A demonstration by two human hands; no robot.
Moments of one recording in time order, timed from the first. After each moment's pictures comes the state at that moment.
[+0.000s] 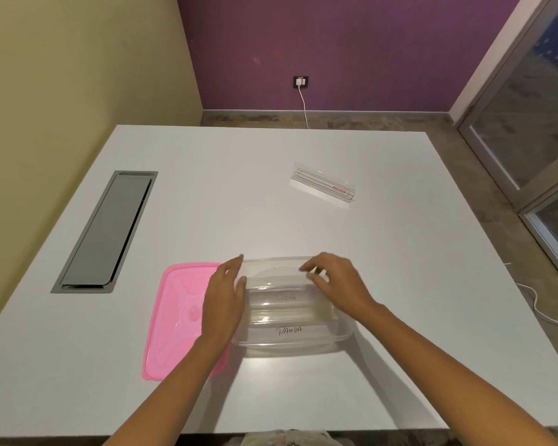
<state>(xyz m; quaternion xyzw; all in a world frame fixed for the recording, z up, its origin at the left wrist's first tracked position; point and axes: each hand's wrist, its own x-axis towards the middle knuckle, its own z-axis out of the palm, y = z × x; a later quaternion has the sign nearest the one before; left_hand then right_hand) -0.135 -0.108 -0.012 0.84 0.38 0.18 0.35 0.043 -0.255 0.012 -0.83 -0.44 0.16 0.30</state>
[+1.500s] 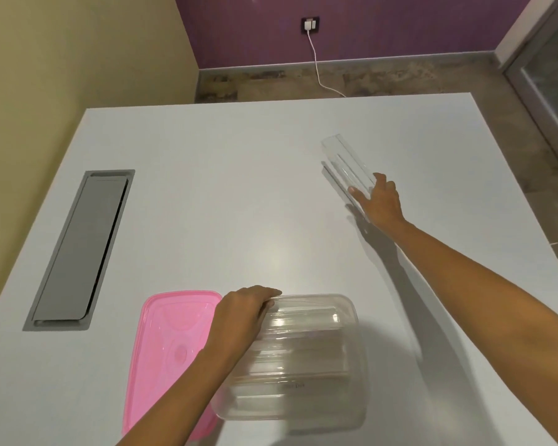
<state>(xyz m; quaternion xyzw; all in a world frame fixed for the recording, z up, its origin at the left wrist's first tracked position) -0.049 -0.074 -0.023 0.93 0.29 -0.02 0.24 0.281 -0.153 -0.049 -0.92 -0.20 0.18 0.27</state>
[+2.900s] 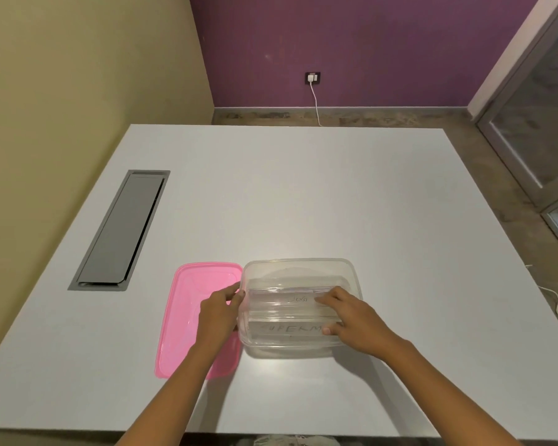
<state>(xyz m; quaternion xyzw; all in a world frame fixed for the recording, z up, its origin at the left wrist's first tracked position) -0.161 -0.095 -0.016 0.73 0.49 0.09 0.47 0.019 -0.292 -0.012 -0.82 -0.49 0.27 0.15</state>
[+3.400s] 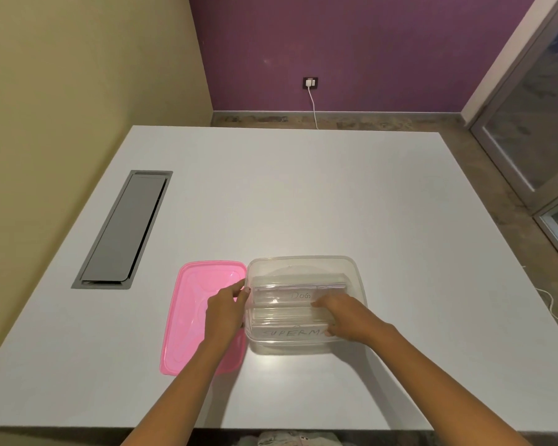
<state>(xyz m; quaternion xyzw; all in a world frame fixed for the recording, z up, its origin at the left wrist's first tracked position) -0.163 -0.100 -0.017 0.73 0.48 0.11 0.48 0.015 -0.272 -0.025 -0.82 -0.48 0.32 0.04</state>
